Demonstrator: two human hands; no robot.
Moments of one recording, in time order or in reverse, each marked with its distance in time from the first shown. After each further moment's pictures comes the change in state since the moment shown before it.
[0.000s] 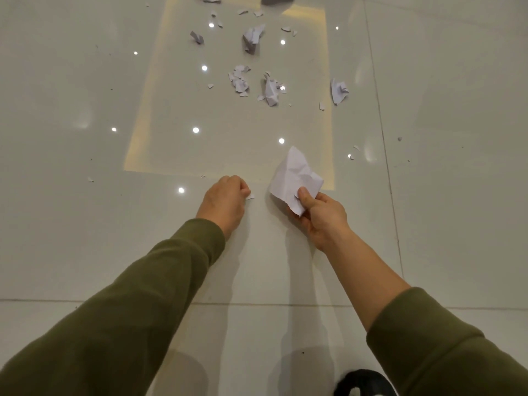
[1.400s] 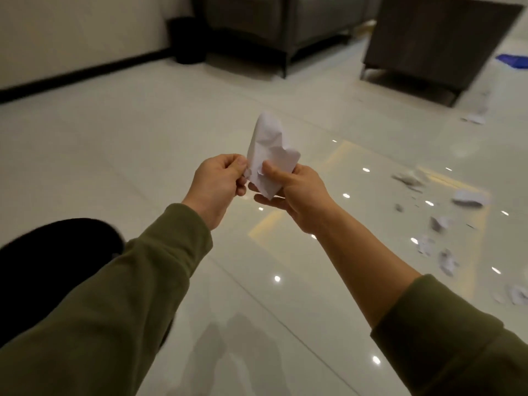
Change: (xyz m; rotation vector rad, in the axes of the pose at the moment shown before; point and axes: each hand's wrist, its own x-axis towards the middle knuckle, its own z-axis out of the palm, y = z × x) left_hand -0.224 -0.094 -0.374 -0.950 0.789 -0.105; right_hand -0.340 -0.063 0.314 -0.379 -1.170 -0.365
